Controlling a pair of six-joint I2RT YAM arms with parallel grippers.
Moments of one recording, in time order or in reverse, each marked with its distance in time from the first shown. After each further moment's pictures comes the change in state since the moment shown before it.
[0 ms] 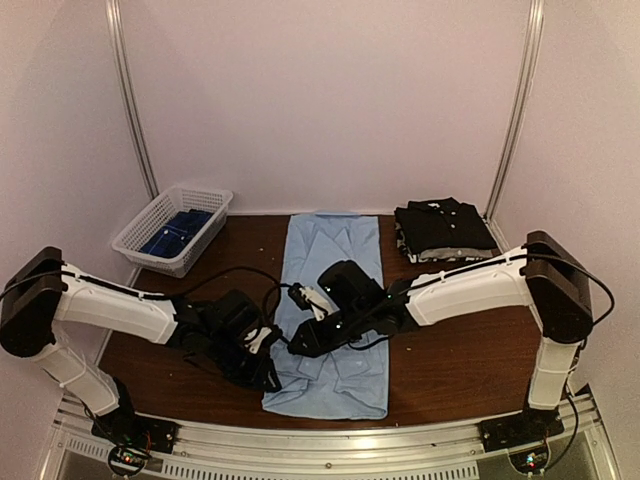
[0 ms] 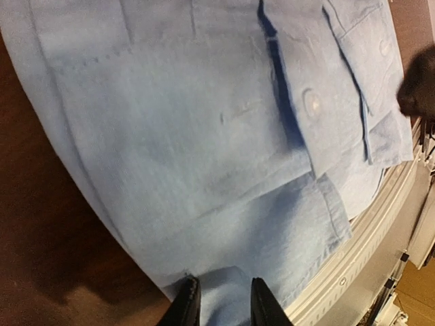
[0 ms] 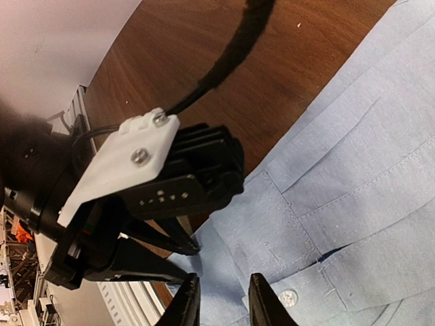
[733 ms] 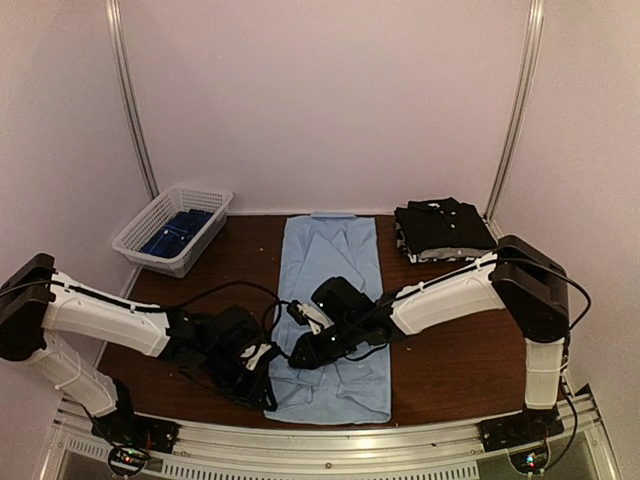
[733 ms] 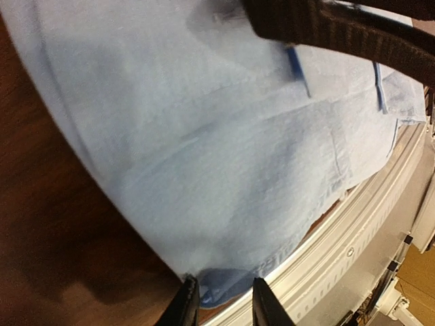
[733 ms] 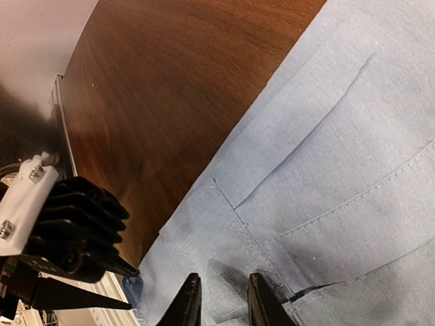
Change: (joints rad) left arm -0.112 -0.047 -0.064 -0.005 0.009 -0.091; right arm -0.003 0.134 0.000 0.060 -0.036 0.037
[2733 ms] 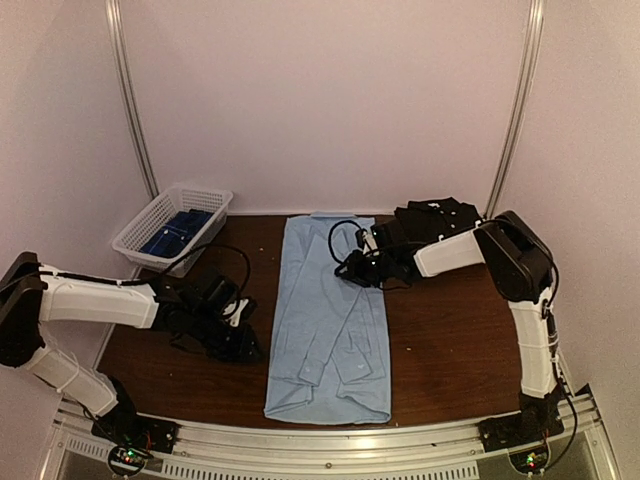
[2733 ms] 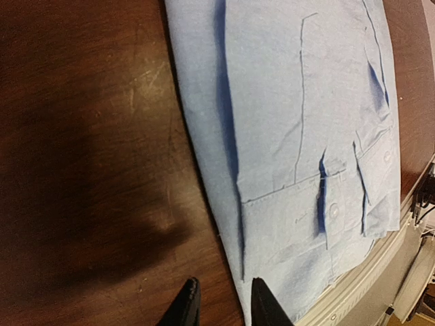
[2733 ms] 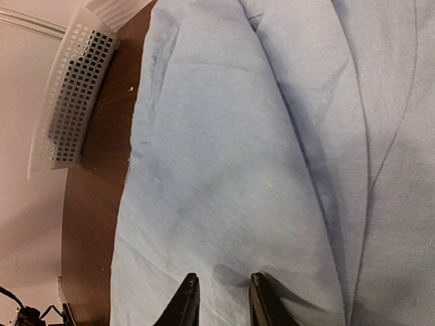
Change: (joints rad) left arm 0.273 -0.050 0.066 -0.048 -0.097 0.073; right arm -0.484 0.192 0.195 0.192 0.019 0.129
